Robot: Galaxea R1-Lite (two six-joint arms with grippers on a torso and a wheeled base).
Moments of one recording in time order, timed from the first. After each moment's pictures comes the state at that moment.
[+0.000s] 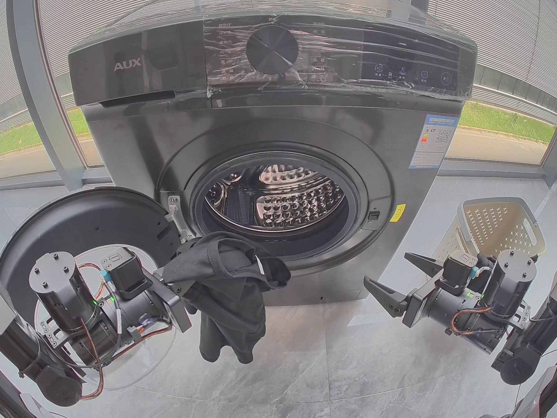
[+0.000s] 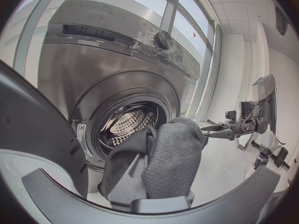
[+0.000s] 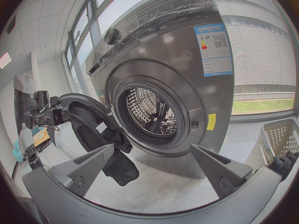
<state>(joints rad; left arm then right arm) -0.52 1.69 -0.18 -1.51 -0.11 -0.05 0.58 1.81 -0.18 -1.54 0.00 0.10</state>
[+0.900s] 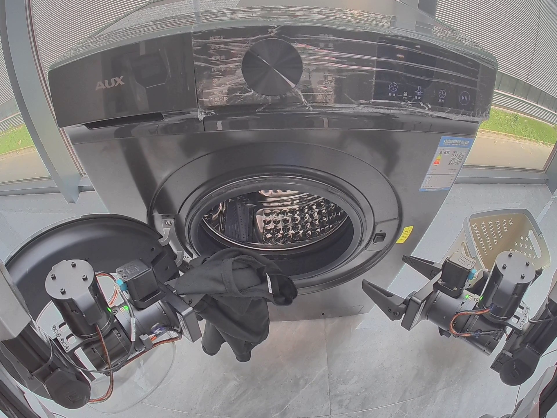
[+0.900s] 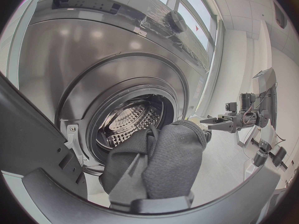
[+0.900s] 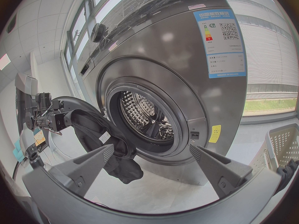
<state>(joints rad) -0.55 1.75 -0.17 -1.51 -0.10 -0.05 0.58 1.81 -0.17 -1.54 0.01 0.10</state>
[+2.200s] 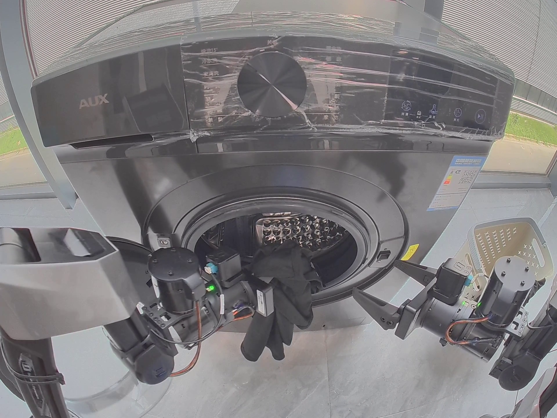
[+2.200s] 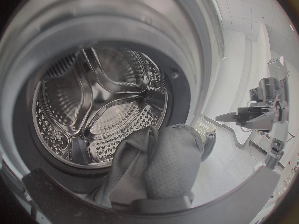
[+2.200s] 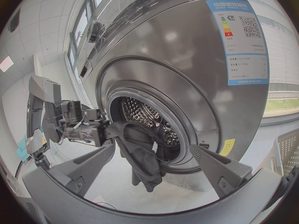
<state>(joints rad) -0.62 2.14 -0.56 -1.51 -0.11 -0.08 0.65 1.80 -0.17 -1.54 0.00 0.11</state>
